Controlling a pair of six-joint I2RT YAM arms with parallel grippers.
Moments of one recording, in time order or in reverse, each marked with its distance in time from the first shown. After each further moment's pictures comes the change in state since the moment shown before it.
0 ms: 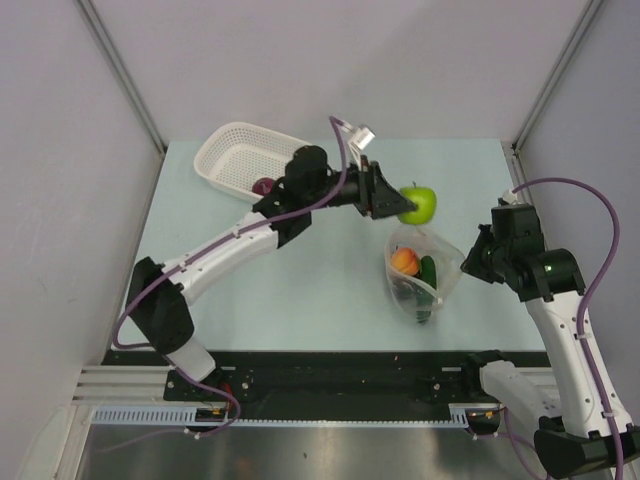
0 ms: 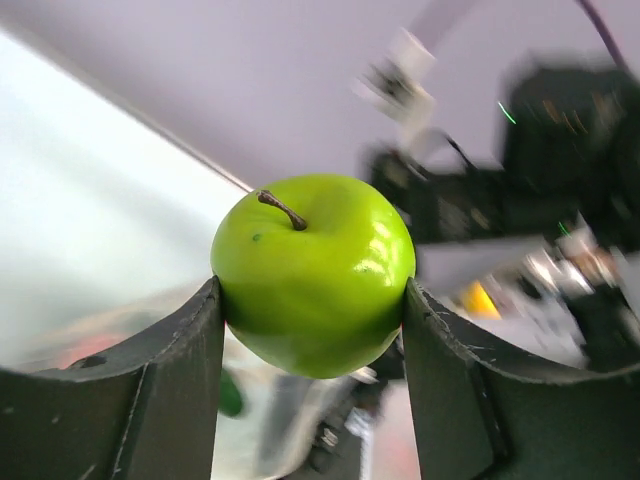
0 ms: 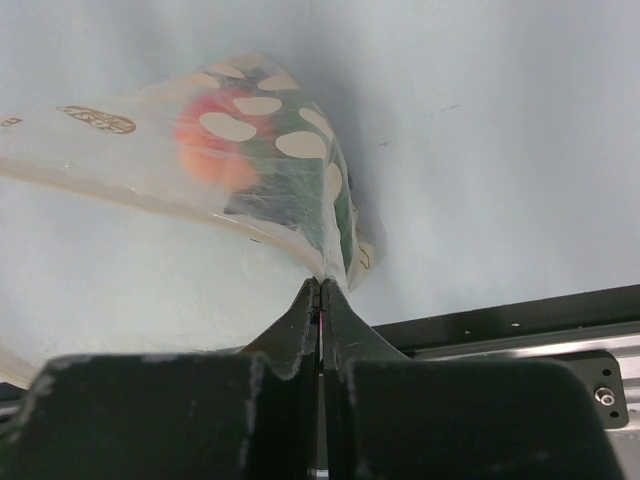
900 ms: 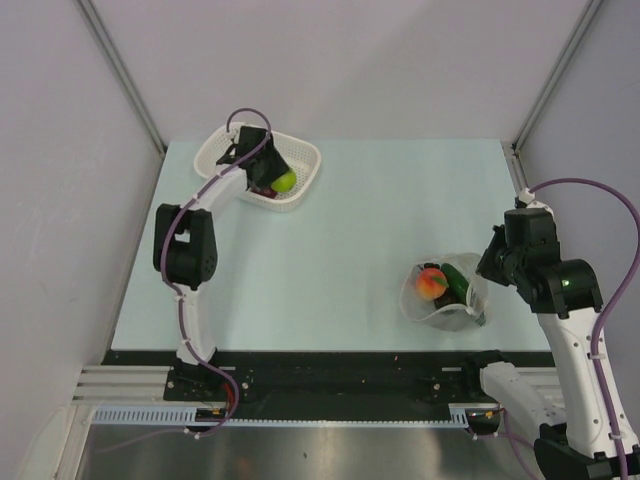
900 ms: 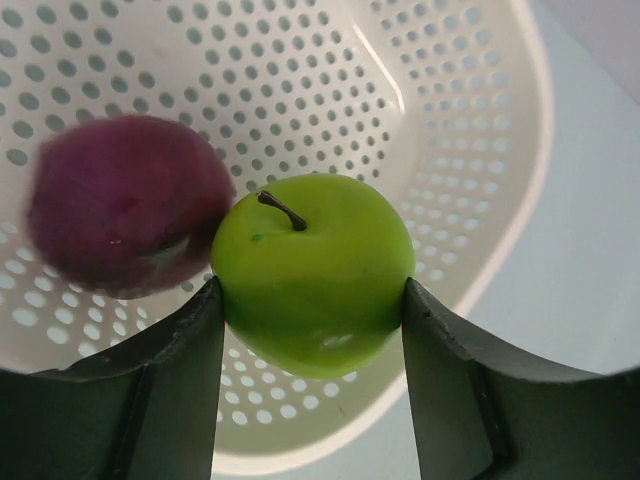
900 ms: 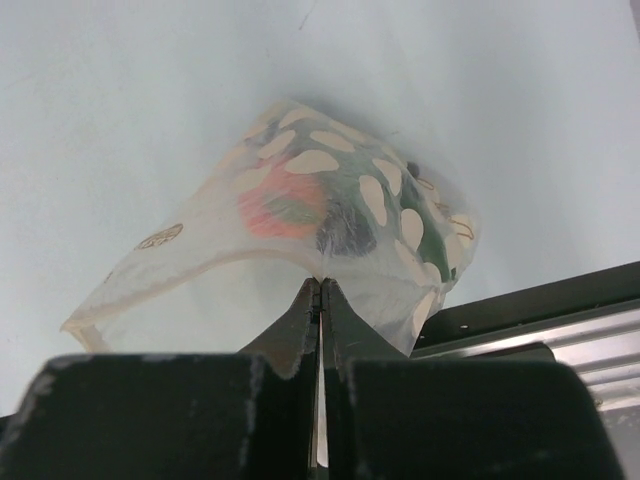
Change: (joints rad) left arm 0.594 0.424 0.255 -0.552 -0.694 -0.093; right arm -0.005 -0.057 0.072 -0.071 0.111 -0.046
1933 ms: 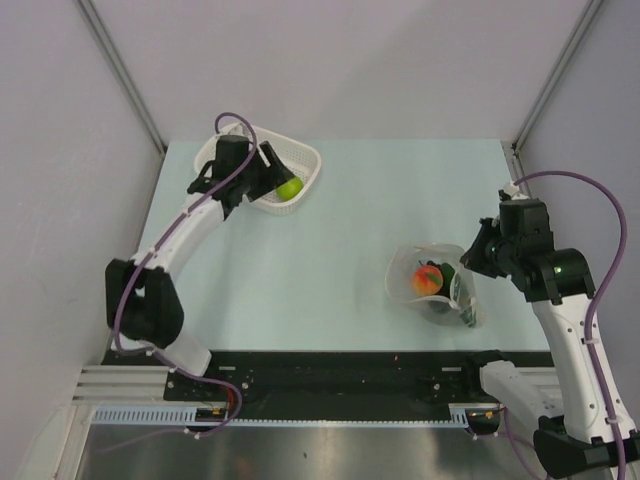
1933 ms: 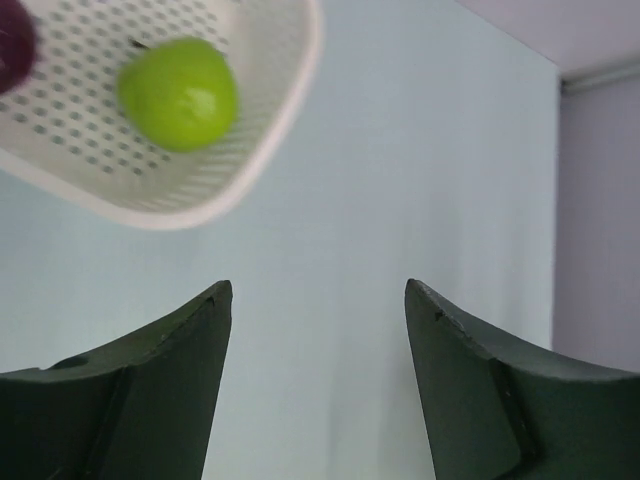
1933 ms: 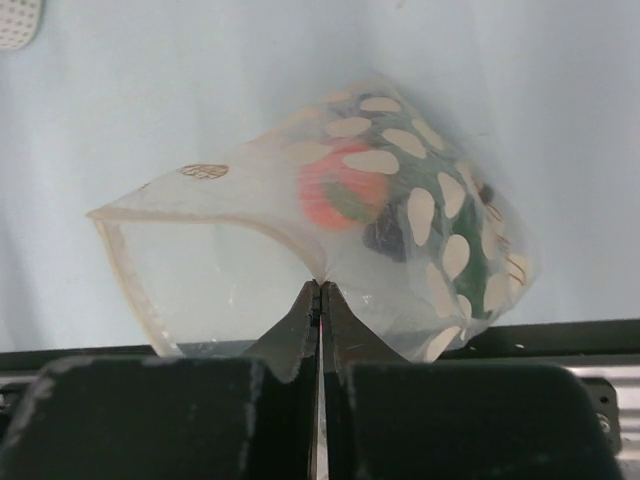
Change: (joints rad) left arm -0.043 -0.440 -0.338 0.032 0.141 0.072; right arm -0.001 0.050 0.000 0.055 -0.159 -0.023
